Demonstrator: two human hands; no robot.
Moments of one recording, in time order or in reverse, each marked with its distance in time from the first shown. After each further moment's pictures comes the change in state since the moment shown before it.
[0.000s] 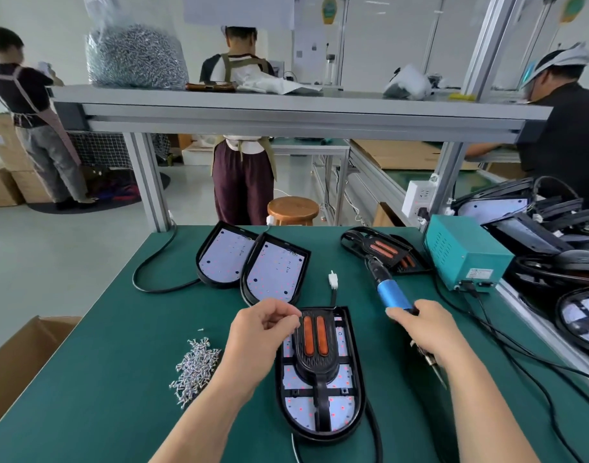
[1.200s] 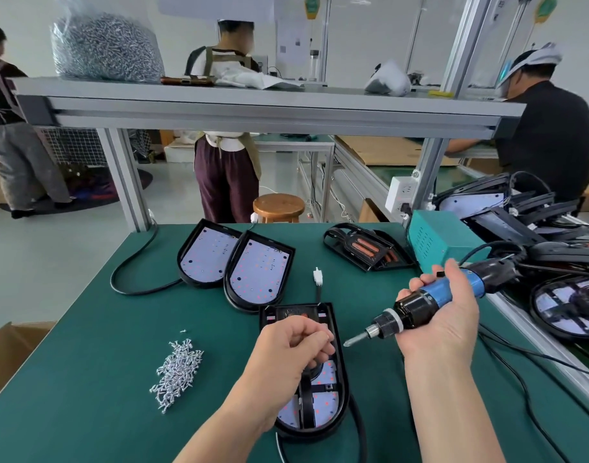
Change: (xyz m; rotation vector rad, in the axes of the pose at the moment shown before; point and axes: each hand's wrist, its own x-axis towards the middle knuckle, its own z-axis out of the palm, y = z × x) left_hand -0.033 0.028 0.039 -0.168 -0.260 -0.148; right_hand -0.079 -0.064 -0.024 1.761 0.282 0.061
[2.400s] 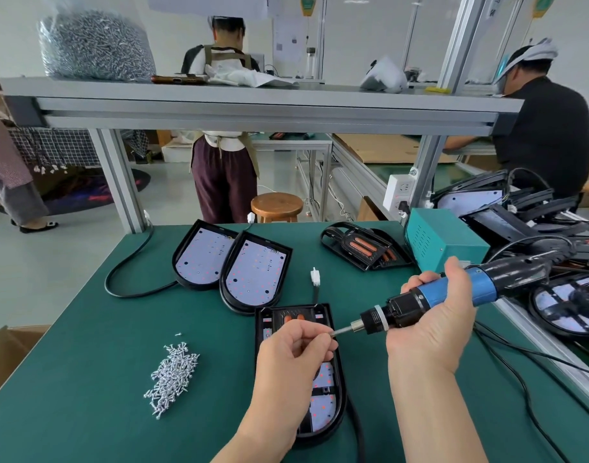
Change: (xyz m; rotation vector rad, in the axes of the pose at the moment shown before) left_hand -0.005 -0.011 0.022 -0.135 0.184 0.037; right_hand -0.040 0.001 0.014 0.012 -0.017 -0.083
